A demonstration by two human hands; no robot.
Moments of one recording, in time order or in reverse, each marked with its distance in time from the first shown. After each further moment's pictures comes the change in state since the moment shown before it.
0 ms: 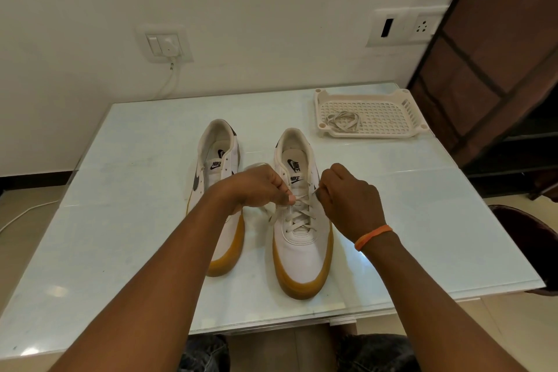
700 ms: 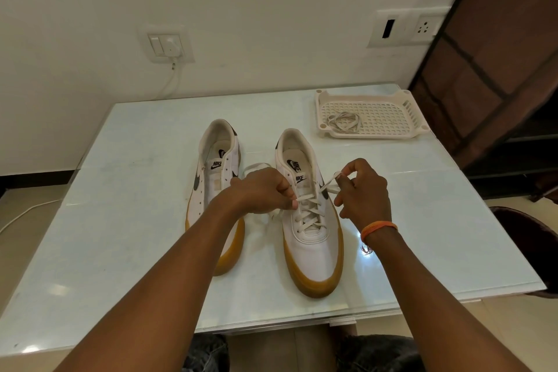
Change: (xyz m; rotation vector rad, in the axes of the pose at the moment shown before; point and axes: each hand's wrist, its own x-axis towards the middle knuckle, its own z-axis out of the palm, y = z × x) left_hand 0.000 0.000 0.012 0.286 0.104 0.055; right_hand 0.006 0.009 -0.005 0.602 0.006 0.653
